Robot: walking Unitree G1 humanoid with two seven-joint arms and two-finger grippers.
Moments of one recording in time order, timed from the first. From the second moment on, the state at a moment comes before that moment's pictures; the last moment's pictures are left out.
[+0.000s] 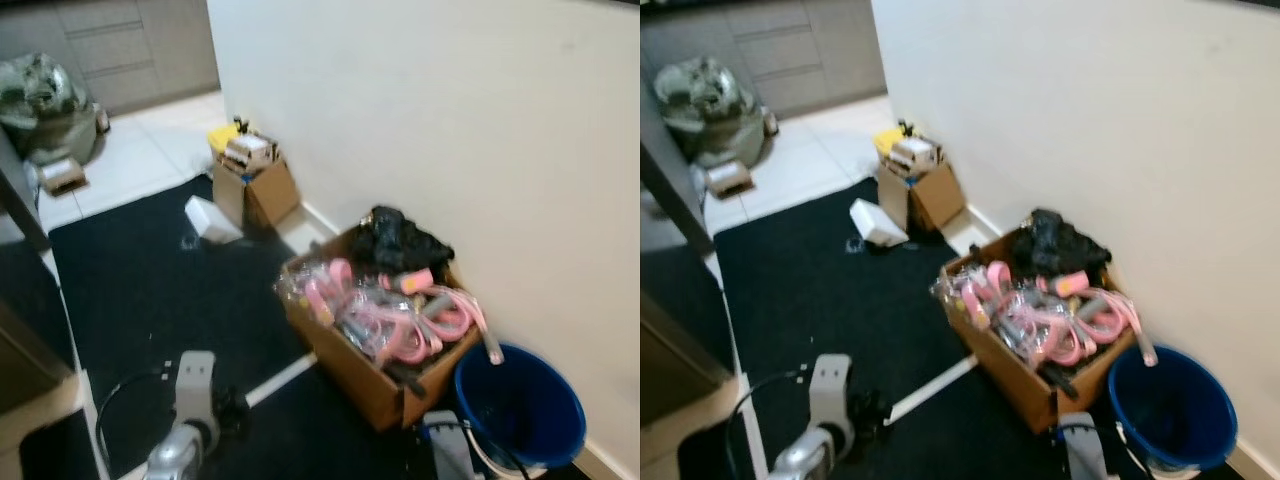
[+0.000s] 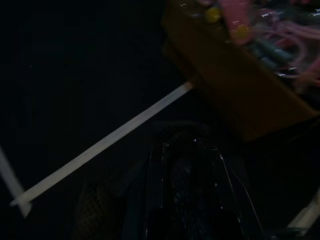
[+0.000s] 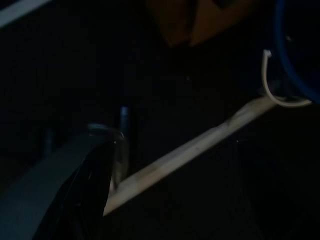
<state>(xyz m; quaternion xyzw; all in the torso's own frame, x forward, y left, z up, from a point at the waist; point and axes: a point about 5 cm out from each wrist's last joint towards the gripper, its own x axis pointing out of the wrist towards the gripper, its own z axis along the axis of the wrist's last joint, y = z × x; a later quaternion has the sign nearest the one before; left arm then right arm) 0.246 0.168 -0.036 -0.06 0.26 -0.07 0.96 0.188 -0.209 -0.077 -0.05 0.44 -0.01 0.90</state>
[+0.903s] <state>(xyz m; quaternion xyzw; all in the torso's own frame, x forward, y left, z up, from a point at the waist) 0.237 0.167 -0.042 -0.06 0.27 -0.07 0.96 0.181 -0.205 -0.081 -0.05 0.45 0.02 0.89</state>
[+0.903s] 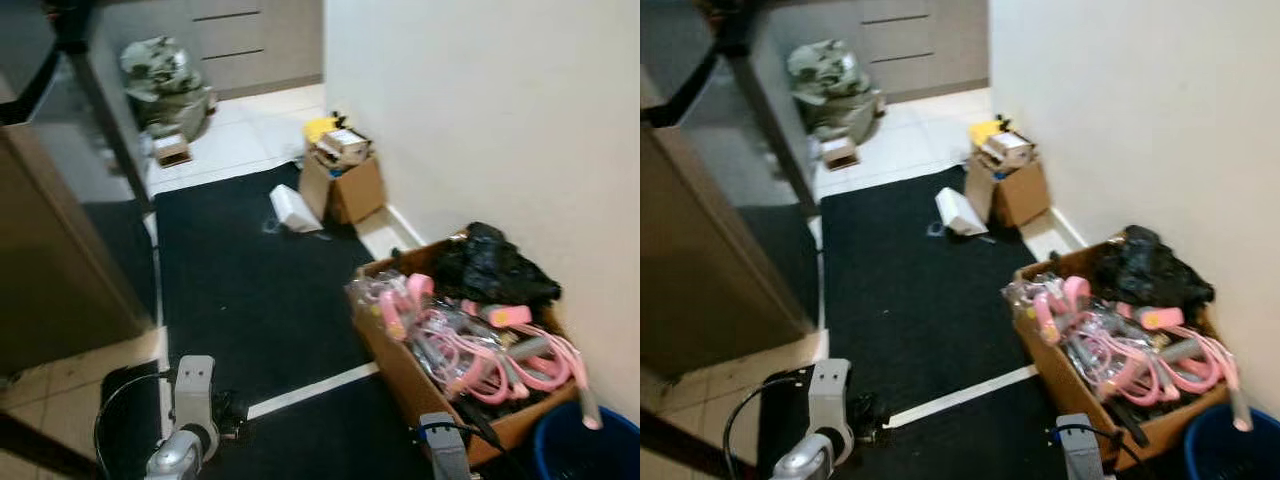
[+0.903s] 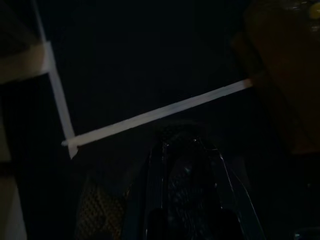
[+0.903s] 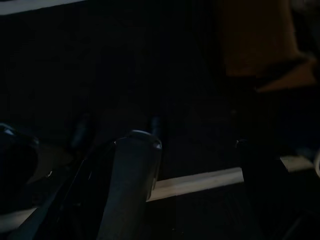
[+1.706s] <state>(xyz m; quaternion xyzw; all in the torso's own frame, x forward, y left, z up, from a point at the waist) 0.238 0.165 -0.040 -0.06 0.26 -0.07 0.96 0.179 -0.196 -0.084 -0.06 0.46 0.04 0.89</state>
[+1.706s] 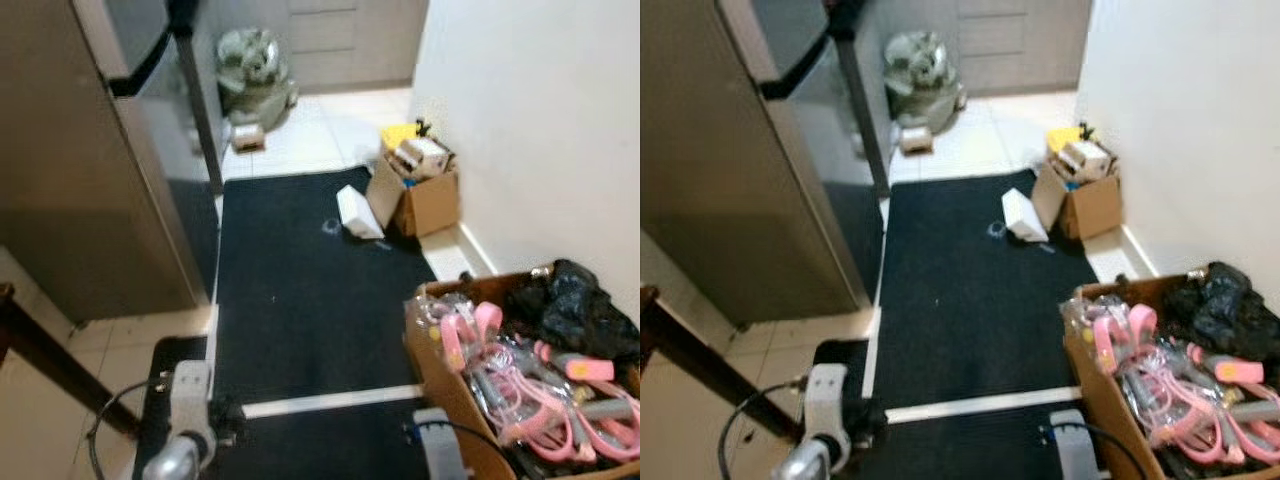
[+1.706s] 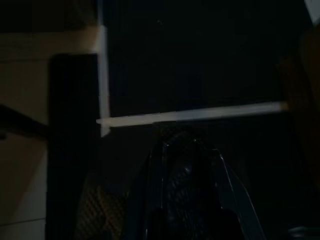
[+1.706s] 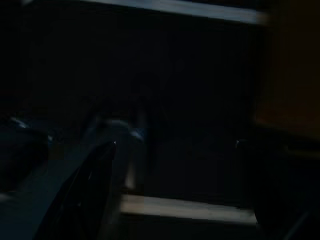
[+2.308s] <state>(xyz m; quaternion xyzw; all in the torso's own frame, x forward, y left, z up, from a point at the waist) 0.234 0.171 -0.042 -0.06 0.26 -0.07 0.96 0.189 -0.198 -0.078 -0.07 0.44 0.04 0.89</state>
